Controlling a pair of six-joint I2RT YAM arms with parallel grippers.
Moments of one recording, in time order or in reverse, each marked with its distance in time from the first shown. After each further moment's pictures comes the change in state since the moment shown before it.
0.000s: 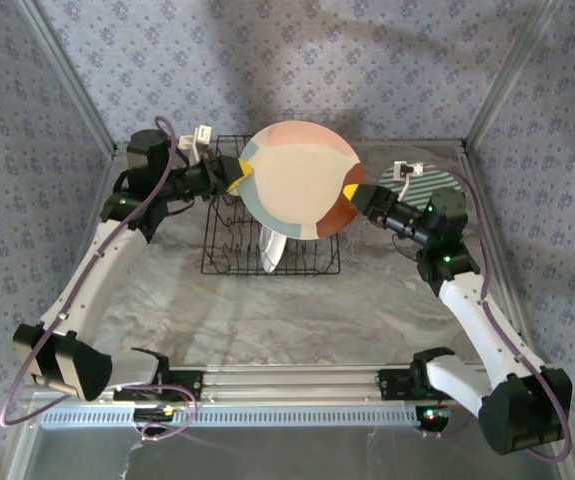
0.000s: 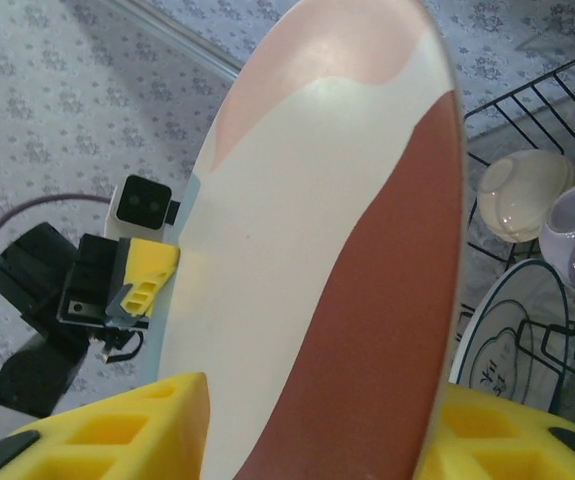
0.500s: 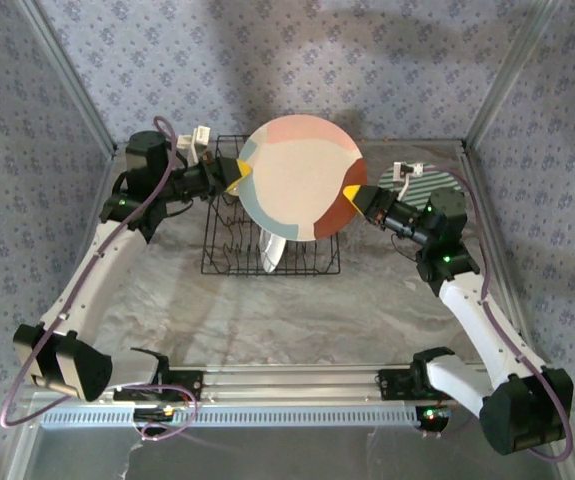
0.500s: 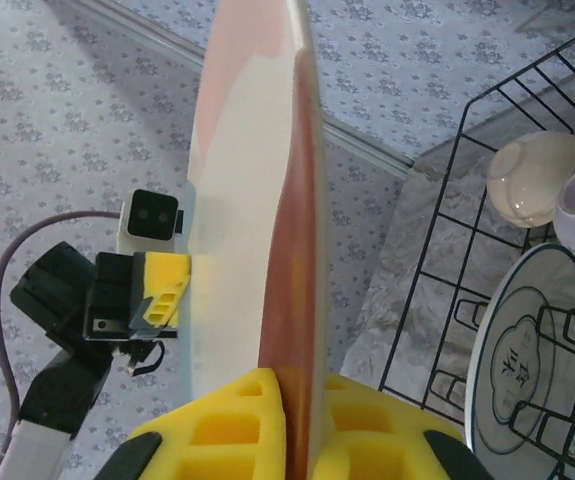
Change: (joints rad) left arm 0.012 -0.003 -0.017 0.005 -0.002 0.067; right arm 0.010 0.000 0.006 -0.008 0.014 0.083
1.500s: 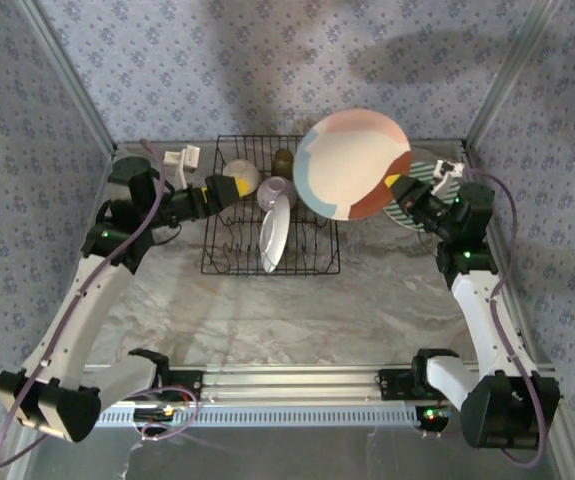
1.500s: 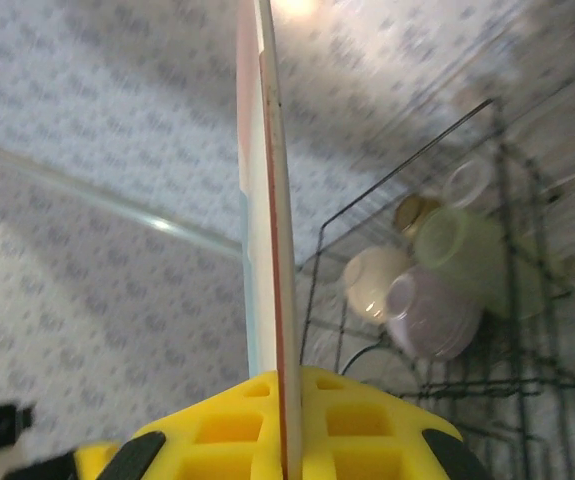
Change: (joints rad) left arm -0.002 -0.220 -0.146 -0.048 -0.026 0.179; right arm -0.280 0.003 0.010 -0.128 0.086 -0.084
